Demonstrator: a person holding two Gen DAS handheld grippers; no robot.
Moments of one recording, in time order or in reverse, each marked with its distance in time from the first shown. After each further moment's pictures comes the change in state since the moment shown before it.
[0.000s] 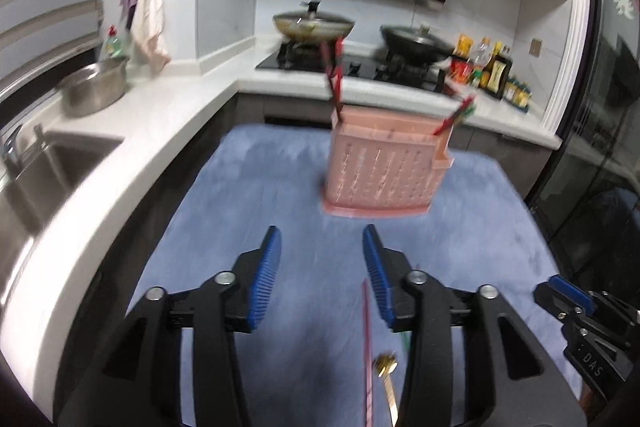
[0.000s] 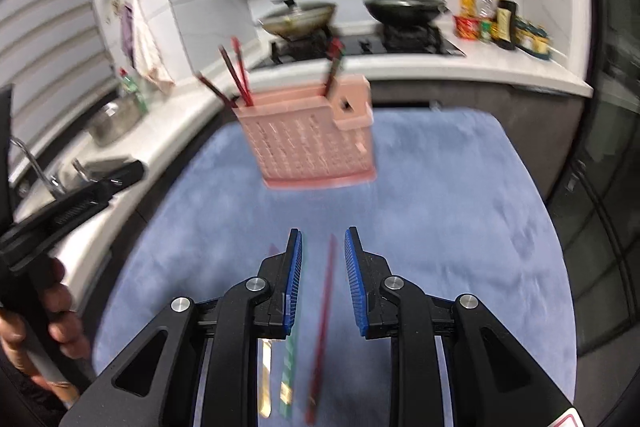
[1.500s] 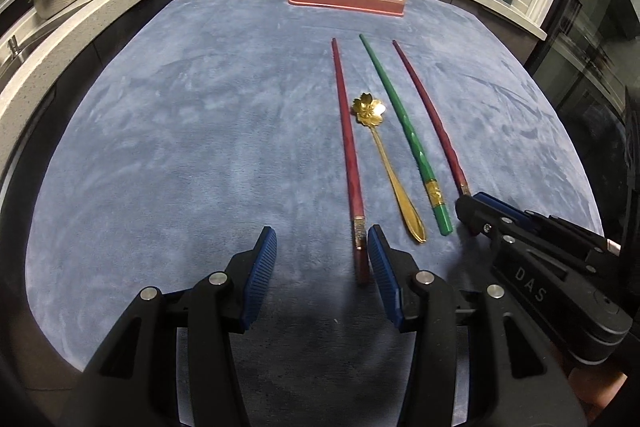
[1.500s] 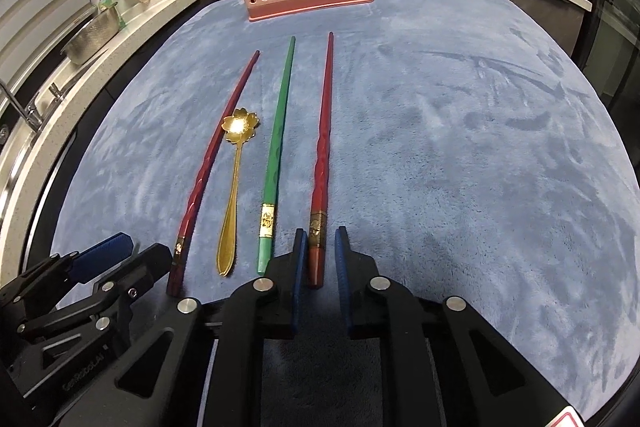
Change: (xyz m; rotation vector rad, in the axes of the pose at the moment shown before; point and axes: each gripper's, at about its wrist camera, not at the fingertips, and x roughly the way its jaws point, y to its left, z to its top) left arm 0.009 -0.021 -0.170 0.050 0.341 -0.082; right arm 0.055 0.016 -0.133 0.027 0.246 0.005
